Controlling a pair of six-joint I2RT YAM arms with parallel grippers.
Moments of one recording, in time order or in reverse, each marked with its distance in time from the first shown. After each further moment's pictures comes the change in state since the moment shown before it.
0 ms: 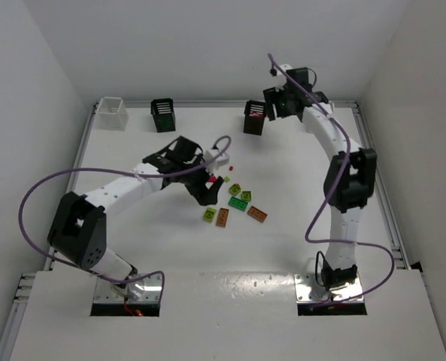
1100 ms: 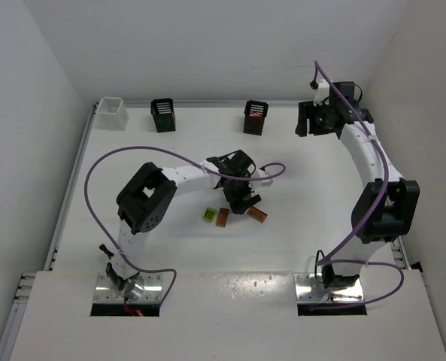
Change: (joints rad) left arm -0.283 0.554 0.336 0.018 -0.182 0.117; right arm -0.208 -0.451 -0.460 -0.079 -0.161 0.053
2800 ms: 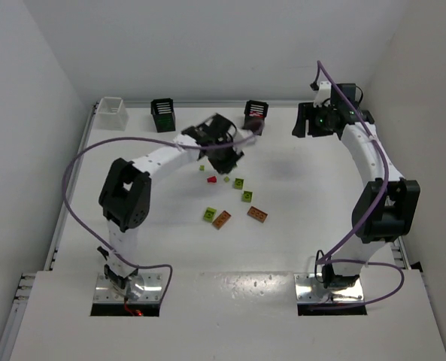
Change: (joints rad) left arm 0.132 -0.071 0.137 -0.129 -0.054 0.006; right arm -0.015 0.000 -0.011 0.004 -0.098 0.037
